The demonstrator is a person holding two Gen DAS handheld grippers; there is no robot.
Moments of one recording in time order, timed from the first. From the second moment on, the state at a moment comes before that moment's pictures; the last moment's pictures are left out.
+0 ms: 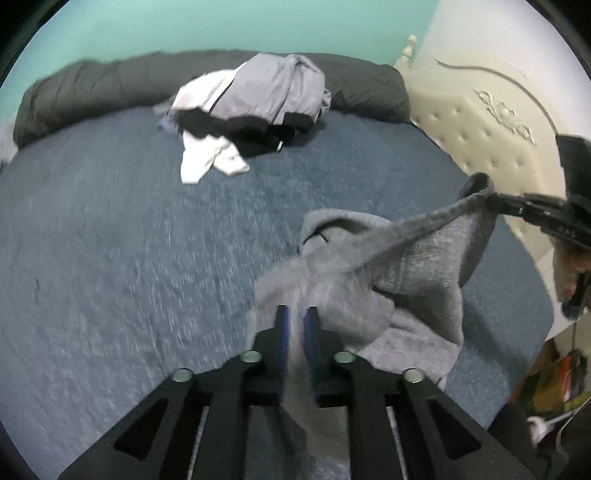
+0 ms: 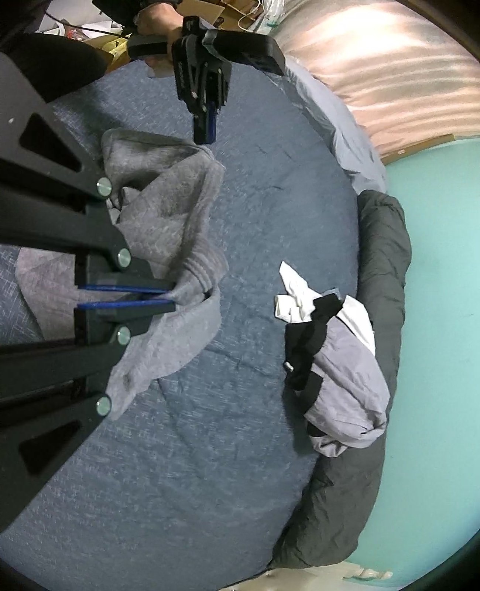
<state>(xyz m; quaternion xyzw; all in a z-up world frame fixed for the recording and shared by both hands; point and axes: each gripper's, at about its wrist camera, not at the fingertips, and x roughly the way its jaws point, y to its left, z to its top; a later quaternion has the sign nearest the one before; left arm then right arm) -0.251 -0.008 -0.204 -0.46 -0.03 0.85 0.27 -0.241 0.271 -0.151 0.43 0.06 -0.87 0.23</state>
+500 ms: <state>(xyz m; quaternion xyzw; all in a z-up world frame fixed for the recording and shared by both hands) -0.256 -0.006 -0.246 -0.49 -0.07 0.83 0.26 -0.238 0.272 -0.154 0.42 0.06 -0.88 0.24</state>
